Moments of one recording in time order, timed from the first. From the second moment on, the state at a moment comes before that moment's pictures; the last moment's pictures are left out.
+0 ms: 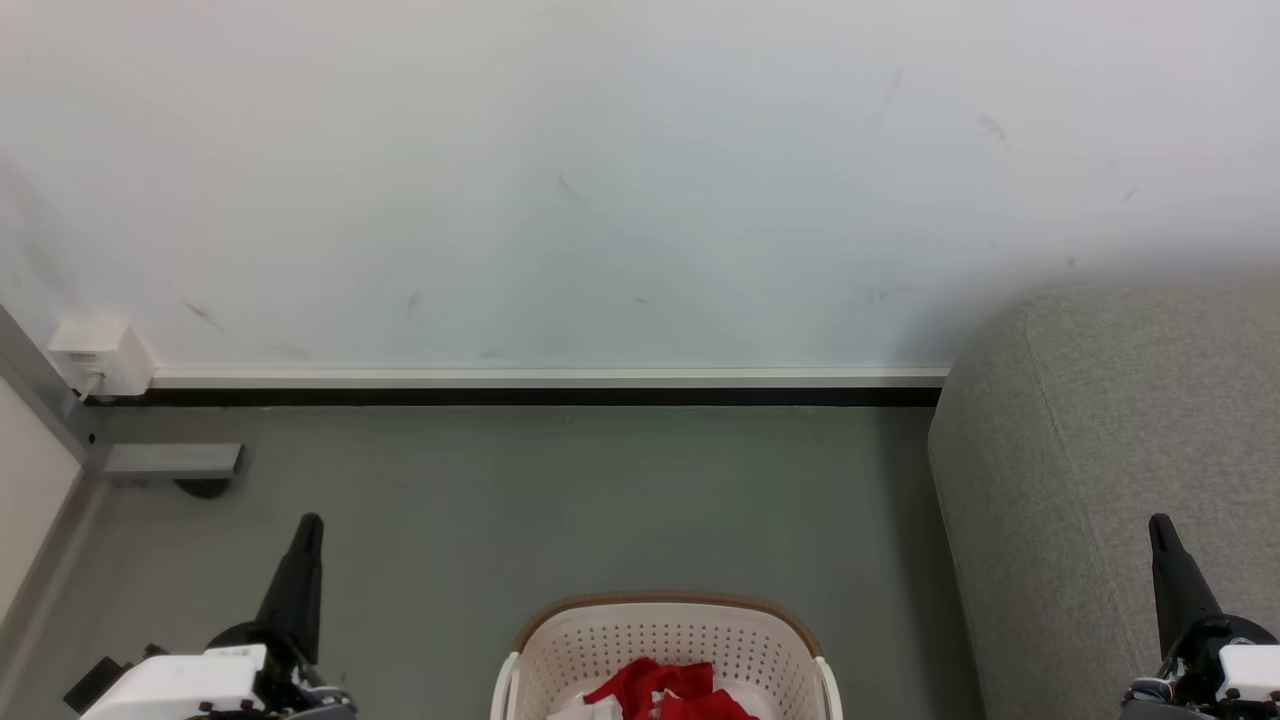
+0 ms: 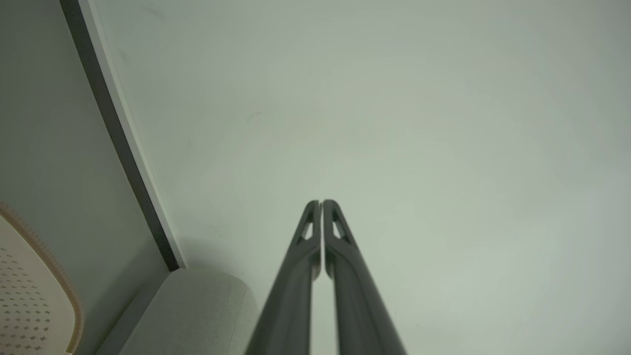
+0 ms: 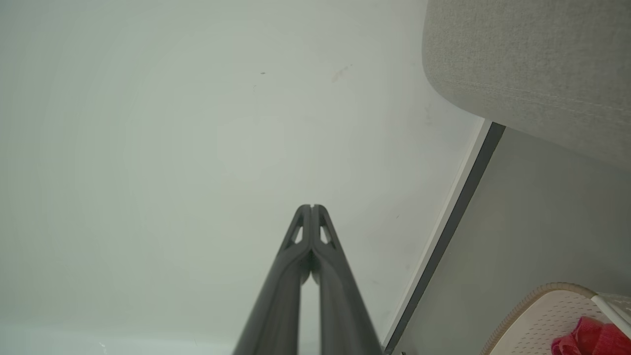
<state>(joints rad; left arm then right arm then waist) -0.10 0.05 0.11 0.16 -1.61 -0.05 0.11 -0.12 -0.35 0.28 0.17 1.95 0.13 -0.20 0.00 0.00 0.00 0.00</state>
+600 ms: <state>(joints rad) -0.06 0.04 0.11 0.19 -1.59 -0.05 0.07 -0.08 -0.28 0.29 0.19 1.90 0.13 -0.21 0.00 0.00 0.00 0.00</state>
